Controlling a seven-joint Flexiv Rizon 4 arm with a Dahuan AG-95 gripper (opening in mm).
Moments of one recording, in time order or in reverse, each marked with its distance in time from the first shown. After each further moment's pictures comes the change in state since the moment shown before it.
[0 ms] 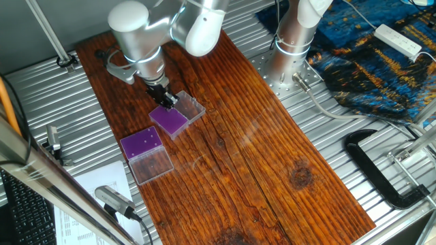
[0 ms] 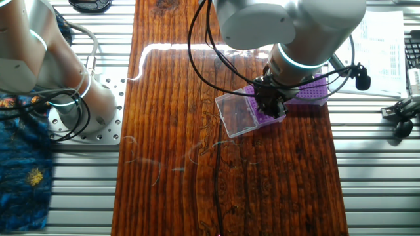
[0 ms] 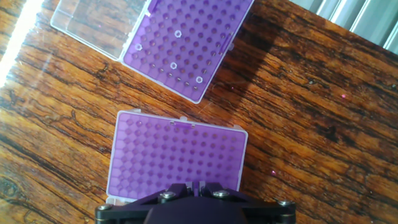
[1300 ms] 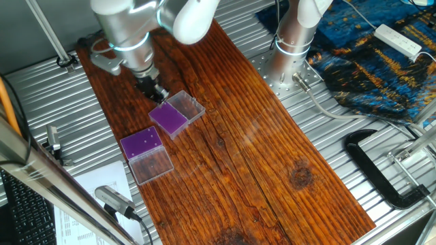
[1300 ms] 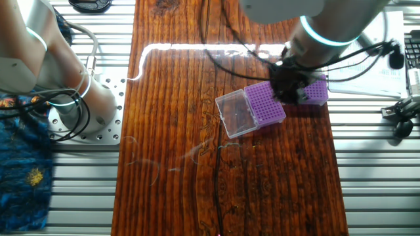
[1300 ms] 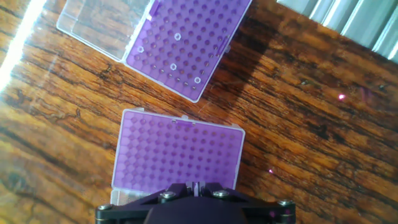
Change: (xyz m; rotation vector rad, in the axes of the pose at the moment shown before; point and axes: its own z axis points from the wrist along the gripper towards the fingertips) arm -0.045 -0.004 -0.060 -0.006 -0.034 -0.024
